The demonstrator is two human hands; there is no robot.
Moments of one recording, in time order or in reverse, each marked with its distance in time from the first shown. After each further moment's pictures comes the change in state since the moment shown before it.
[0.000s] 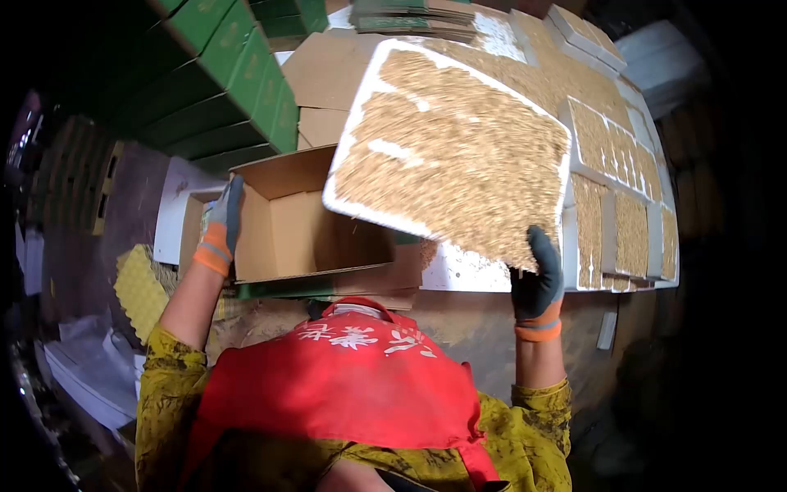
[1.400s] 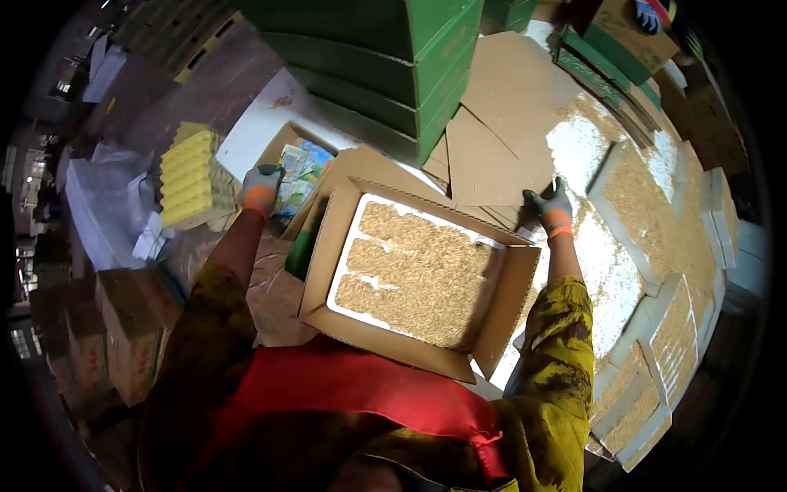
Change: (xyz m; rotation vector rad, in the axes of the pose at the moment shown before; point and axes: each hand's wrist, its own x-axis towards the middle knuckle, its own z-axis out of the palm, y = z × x) left_hand 0.066 -0.174 -0.173 0.667 0.679 -0.103; right_hand 0.256 0.333 0.215 -0.760 -0.556 0.207
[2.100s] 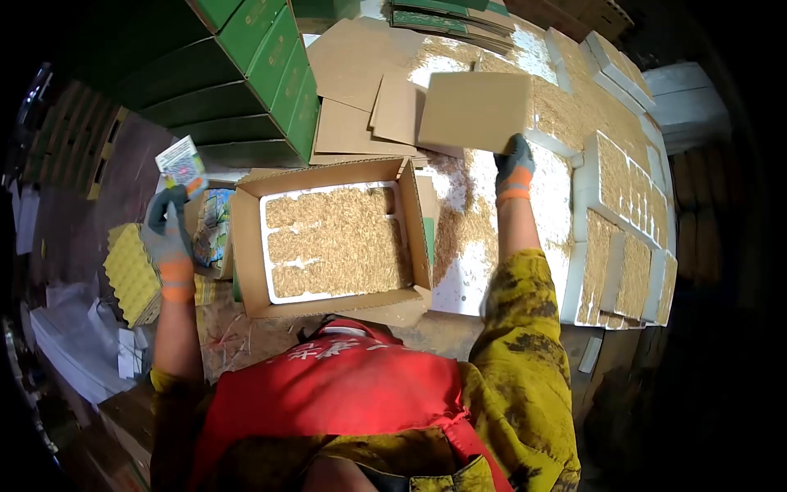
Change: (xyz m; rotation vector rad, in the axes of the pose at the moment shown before) left_hand -0.125 0.189 -0.115 -0.866 -0.115 0.569; right_hand -0.109 0.008 -0.127 1.472 0.746 0.320
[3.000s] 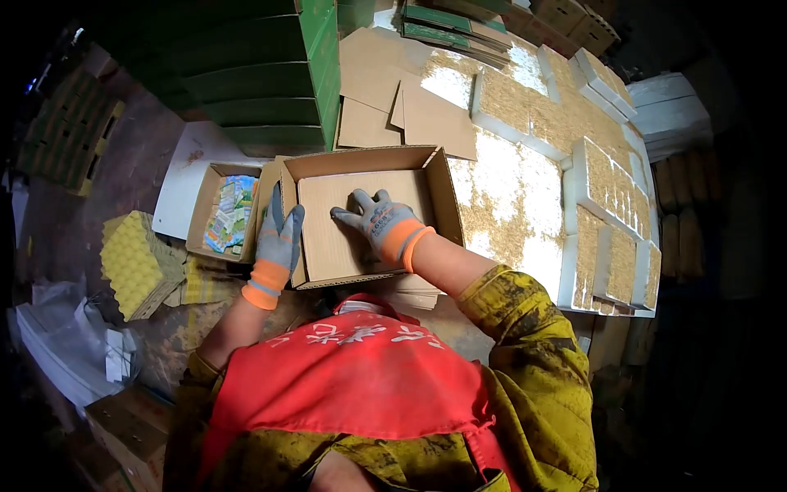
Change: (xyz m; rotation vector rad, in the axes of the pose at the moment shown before) left_hand -0.085 -0.020 0.035 0.177 -0.375 -0.227; right_hand -0.343 0.016 0.129 -2.137 -1.574 -0.603
